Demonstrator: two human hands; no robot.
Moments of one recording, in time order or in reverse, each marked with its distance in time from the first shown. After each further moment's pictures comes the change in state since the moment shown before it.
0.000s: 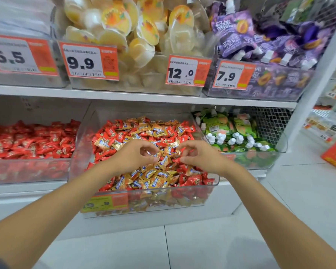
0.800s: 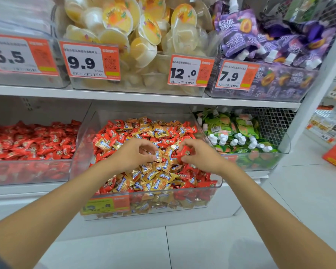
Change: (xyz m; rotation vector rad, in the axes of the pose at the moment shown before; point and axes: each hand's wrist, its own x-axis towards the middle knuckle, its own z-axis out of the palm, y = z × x) left_hand 0.005 -0.003 -0.006 -0.007 0.019 -0.018; right_hand 0.014 0.000 0.005 -0.139 0.026 -0.043
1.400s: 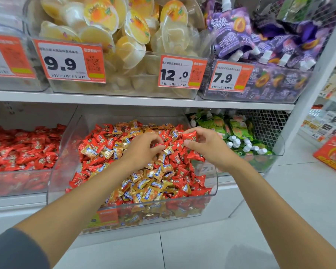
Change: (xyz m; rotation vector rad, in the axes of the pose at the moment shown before) left_hand 0.051 0.019 0.035 0.183 0.156 0.123; right_hand 0.002 0.004 -0.033 0.304 0.202 0.007
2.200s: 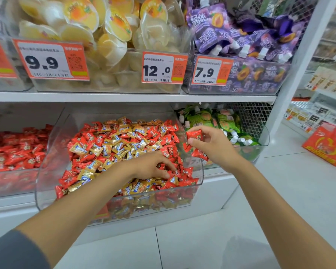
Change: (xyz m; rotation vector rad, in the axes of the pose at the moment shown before) left_hand -0.015 0.024 0.025 0.130 -0.683 0.093; right_hand -0.034 0.011 -0.024 0.001 0.150 0.001
